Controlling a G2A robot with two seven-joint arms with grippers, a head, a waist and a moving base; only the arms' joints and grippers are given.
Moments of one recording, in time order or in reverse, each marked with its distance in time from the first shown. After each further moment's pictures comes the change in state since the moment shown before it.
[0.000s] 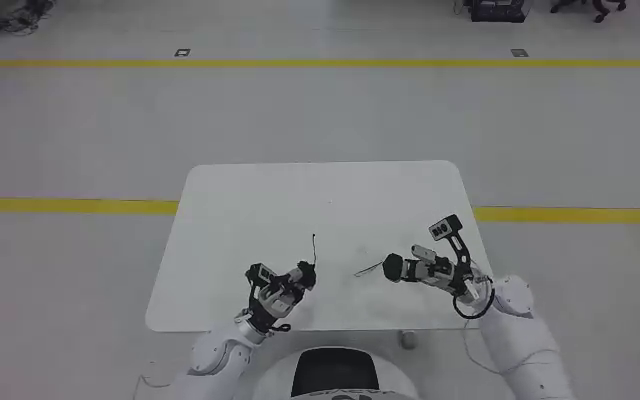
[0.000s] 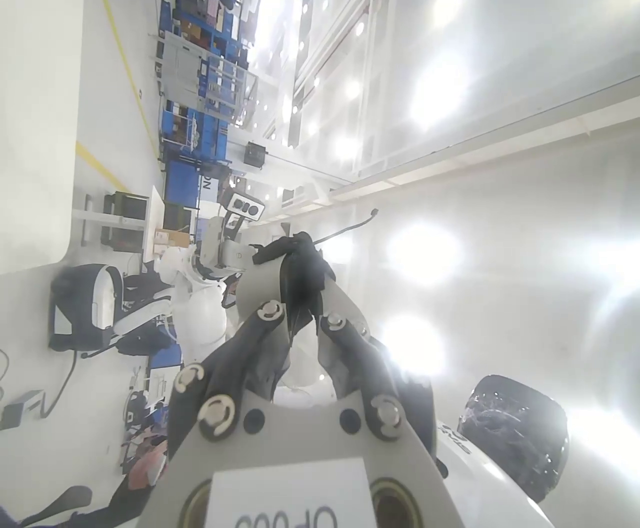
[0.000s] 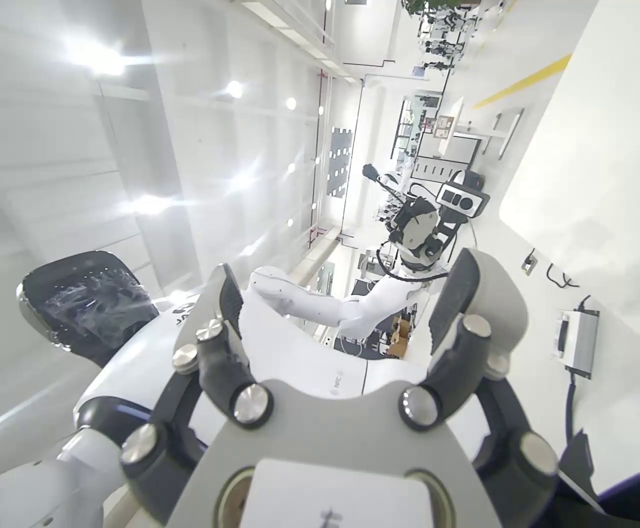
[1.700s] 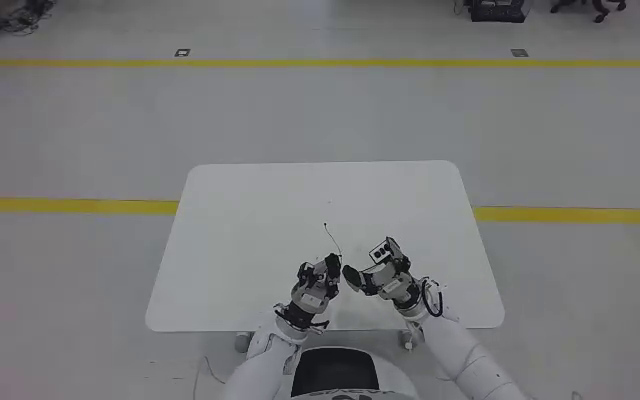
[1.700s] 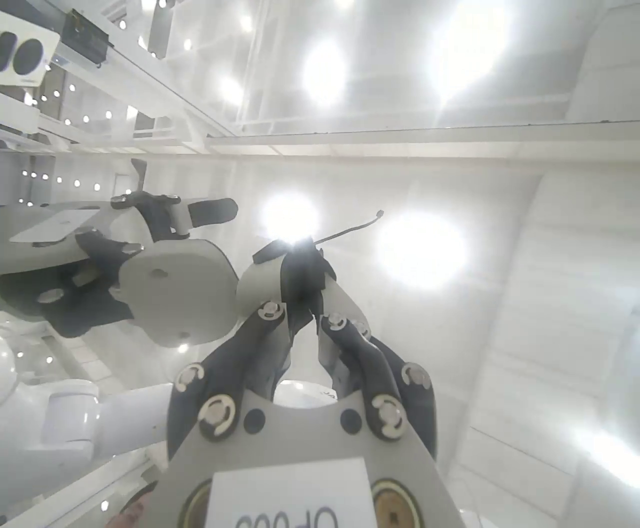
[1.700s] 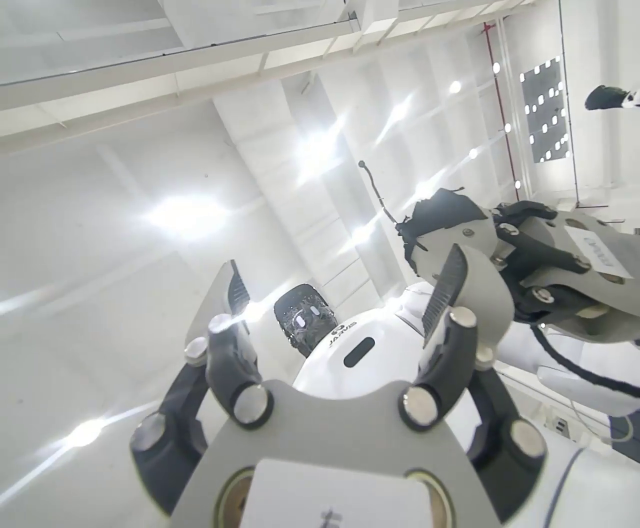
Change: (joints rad) left arm -0.166 -0.220 0.157 0.303 -0.457 0.000 -0.331; right arm 0.114 -0.070 -0.473 0.266 0.702 0.188 0.017
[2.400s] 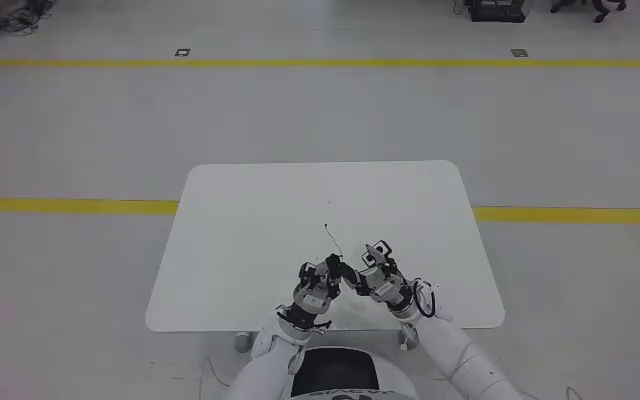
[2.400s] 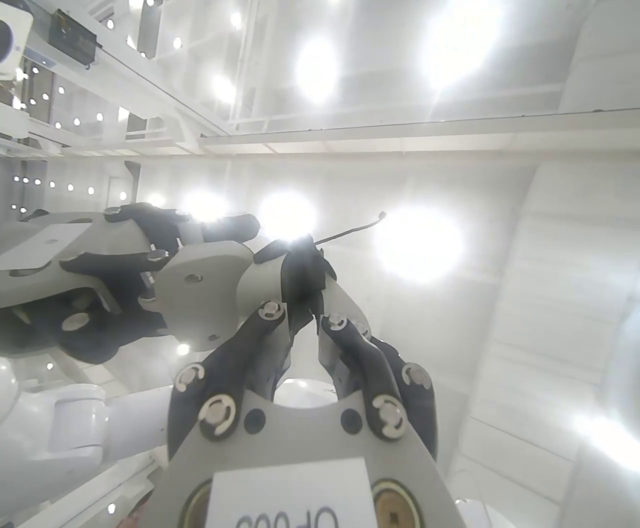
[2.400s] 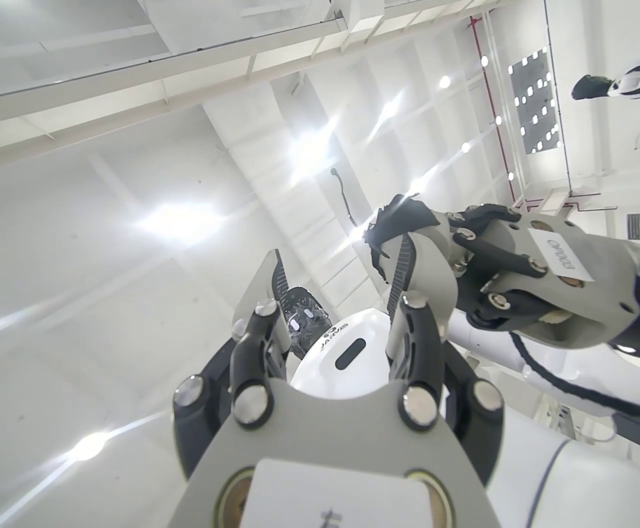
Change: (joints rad) left arm 0.011 -0.059 -0.055 0.033 0.051 0.000 -0.043; right arm 0.020 -0.015 -0.037 0.036 -0.012 -0.002 0.000
